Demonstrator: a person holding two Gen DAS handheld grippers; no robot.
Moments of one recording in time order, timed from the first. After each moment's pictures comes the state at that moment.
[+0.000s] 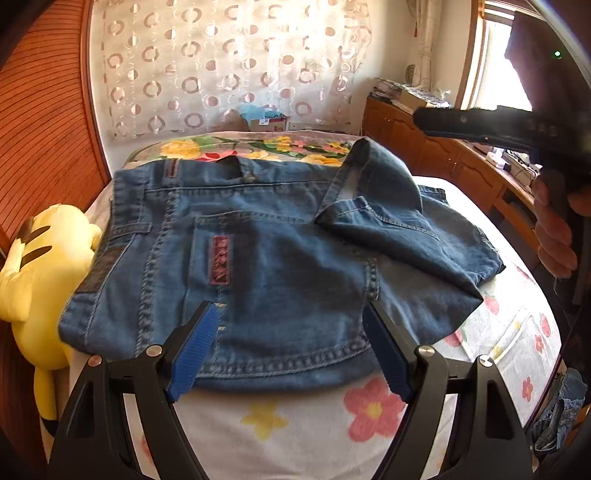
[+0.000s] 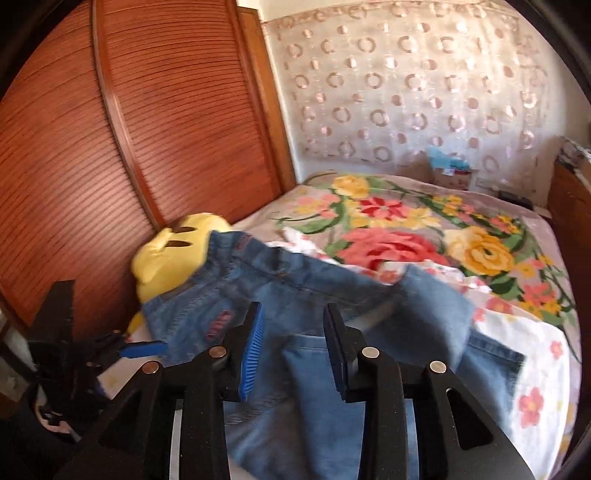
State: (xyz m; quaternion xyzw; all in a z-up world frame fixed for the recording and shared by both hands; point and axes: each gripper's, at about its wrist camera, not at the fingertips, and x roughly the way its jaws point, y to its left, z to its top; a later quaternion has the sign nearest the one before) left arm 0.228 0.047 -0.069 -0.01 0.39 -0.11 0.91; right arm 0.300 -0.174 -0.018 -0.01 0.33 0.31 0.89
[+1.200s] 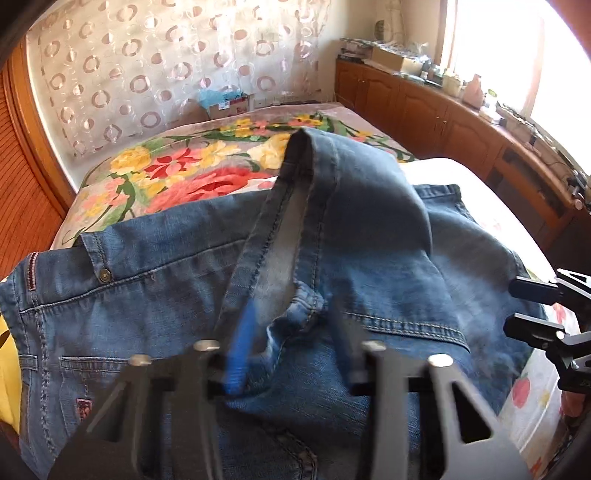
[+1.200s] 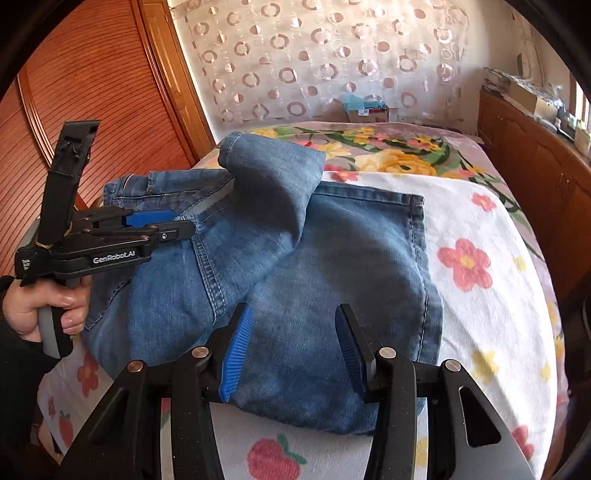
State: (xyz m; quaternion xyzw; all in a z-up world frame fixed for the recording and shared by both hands) left arm 0.365 -0.064 -0.091 0.06 0.44 -0.15 0.88; right arm 0.274 -0.226 -0.068 0.03 0.41 0.19 0.89
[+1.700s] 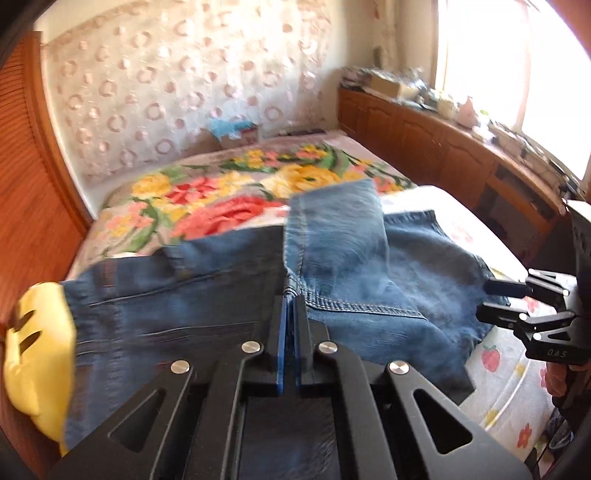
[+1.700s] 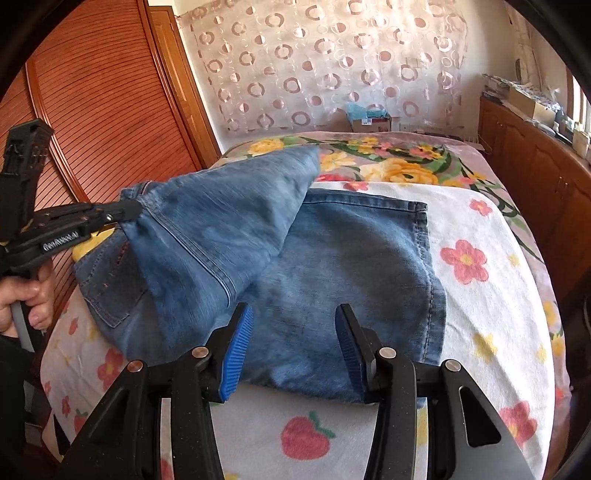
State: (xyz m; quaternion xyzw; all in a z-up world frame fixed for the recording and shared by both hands) left arm 0.299 -0.015 -0.019 0.06 0.38 -0.13 0.91; right arm 0.247 -0.220 -0.059 0.04 0.39 0.19 0.90
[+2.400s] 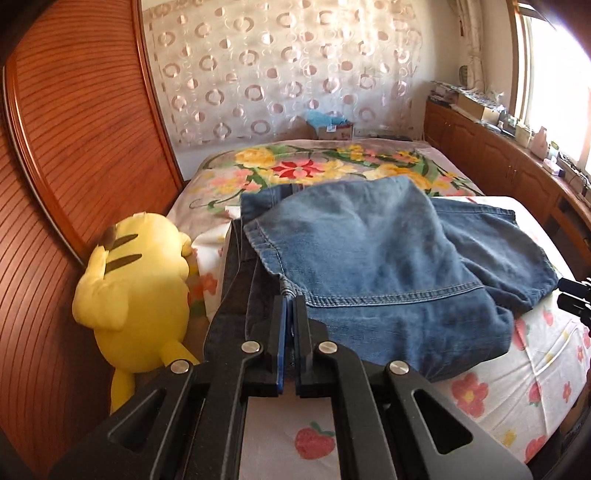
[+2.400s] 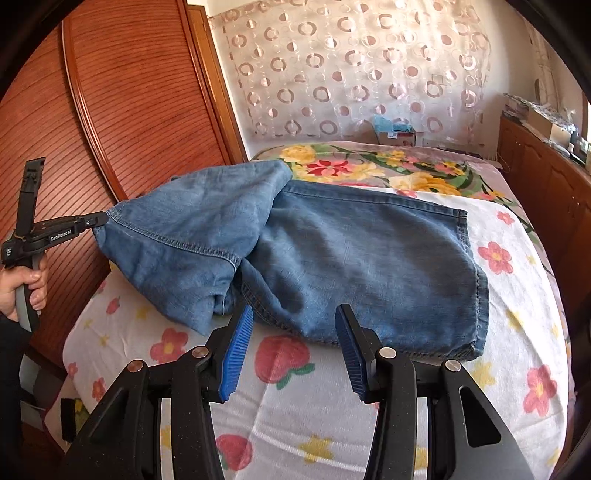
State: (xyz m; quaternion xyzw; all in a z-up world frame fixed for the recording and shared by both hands) left arm 0.223 0.137 -0.029 0.03 0.39 0.02 0.92; right arm 0.193 -0.191 -0.048 0.02 0.37 0.23 0.90
